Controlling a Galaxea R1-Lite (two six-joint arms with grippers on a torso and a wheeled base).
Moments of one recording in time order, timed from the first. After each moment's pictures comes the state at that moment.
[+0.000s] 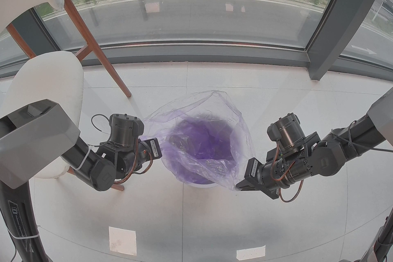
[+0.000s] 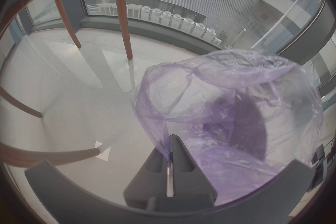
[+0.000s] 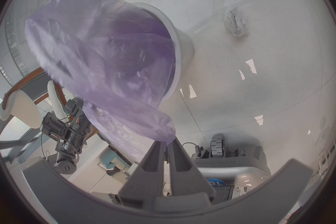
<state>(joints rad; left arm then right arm) -0.41 2.16 -0.92 -0.74 0.19 -0.46 0.56 1.99 -1.01 -0.03 0.34 0.95</state>
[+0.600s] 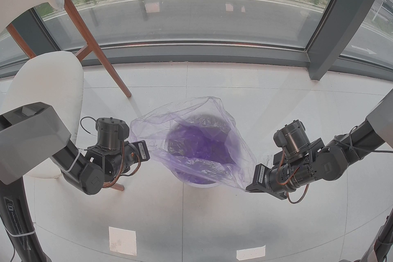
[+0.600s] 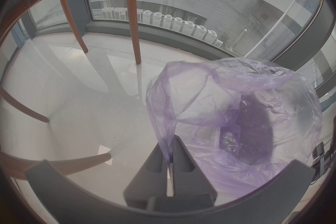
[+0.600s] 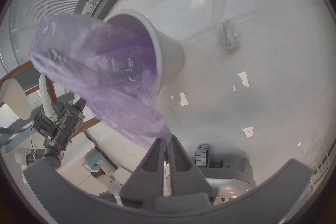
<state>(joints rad) -0.35 2.13 -0.81 -0.84 0.17 -0.41 0.53 1.99 -0.93 -0.07 0.26 0.83</state>
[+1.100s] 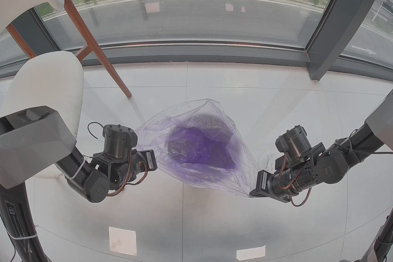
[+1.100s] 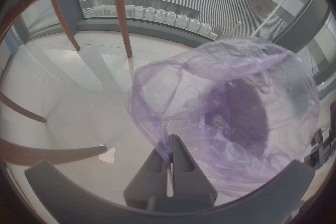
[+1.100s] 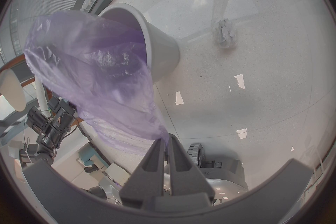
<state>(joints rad) -0.40 2.13 -0.77 -0.84 0.17 -0.39 0.52 1.99 -0.89 -0.08 0.25 0.76</state>
